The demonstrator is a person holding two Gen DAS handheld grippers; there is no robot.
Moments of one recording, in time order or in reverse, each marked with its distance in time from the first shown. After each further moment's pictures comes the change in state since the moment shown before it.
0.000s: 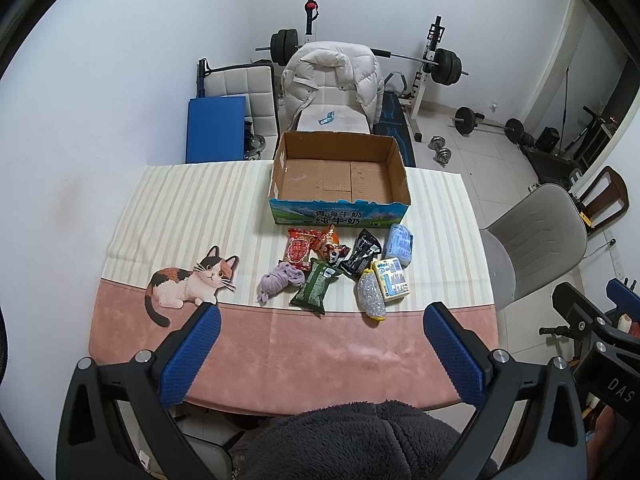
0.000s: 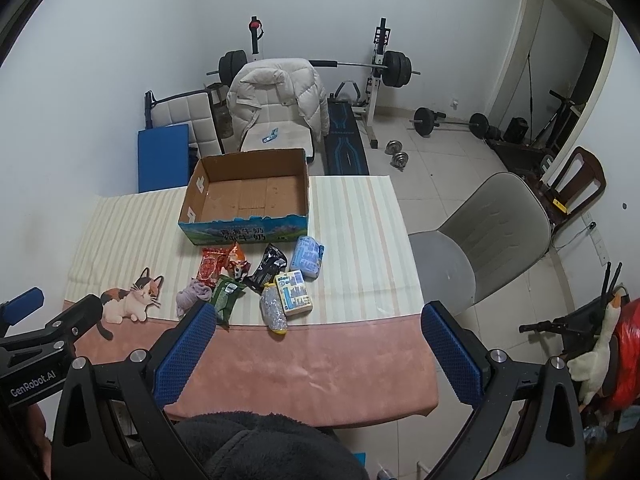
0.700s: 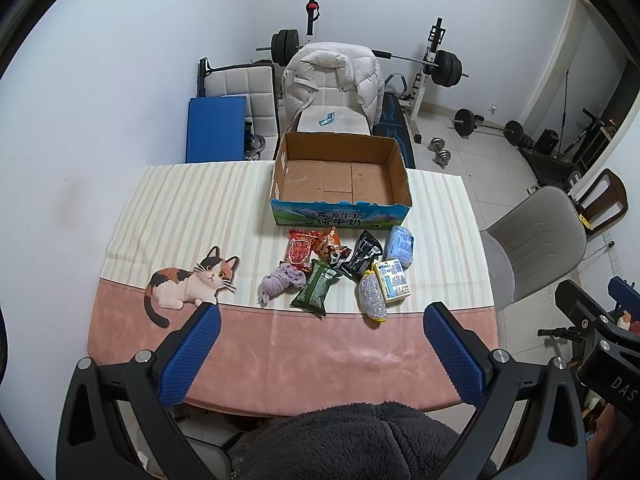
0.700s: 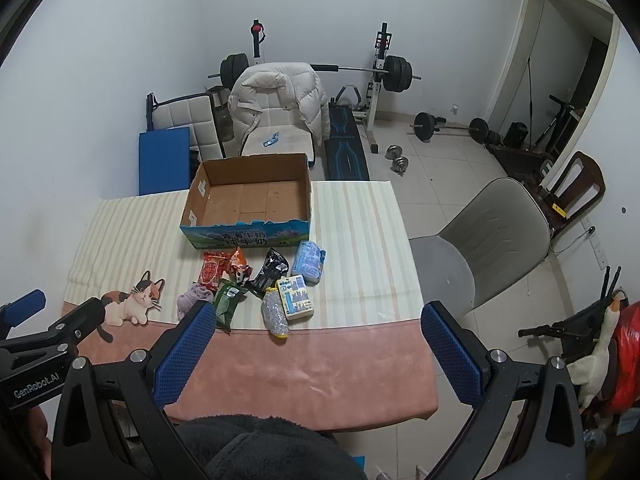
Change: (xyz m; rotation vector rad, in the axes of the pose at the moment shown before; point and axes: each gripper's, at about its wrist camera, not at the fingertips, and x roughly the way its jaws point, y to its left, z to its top) left arm 0.000 0.003 -0.002 -0.003 -0.006 -0.002; right arm -0.003 0.005 0.003 -0.005 -0.013 -0.004
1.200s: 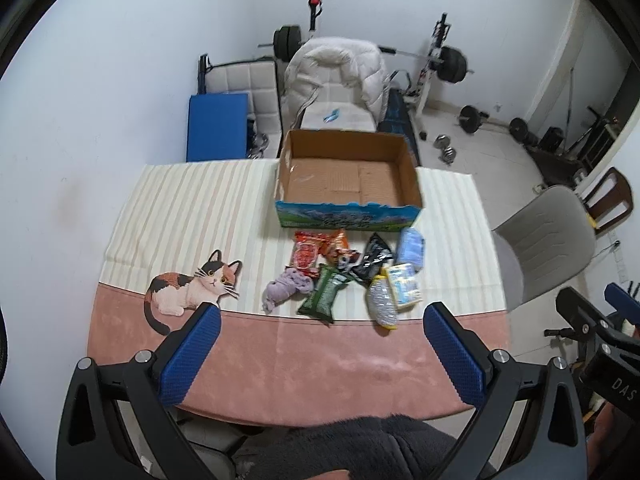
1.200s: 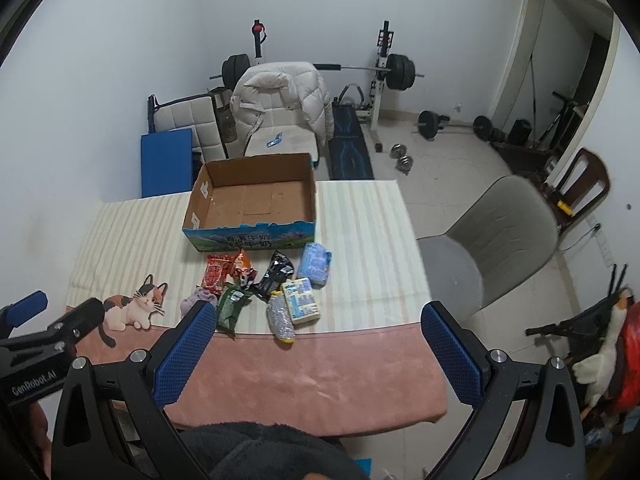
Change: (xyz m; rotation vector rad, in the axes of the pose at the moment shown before) left arm 0.044 0.016 0.015 -0.004 0.021 0.020; right arm 0.044 0.005 0.005 0.020 0.022 0.047
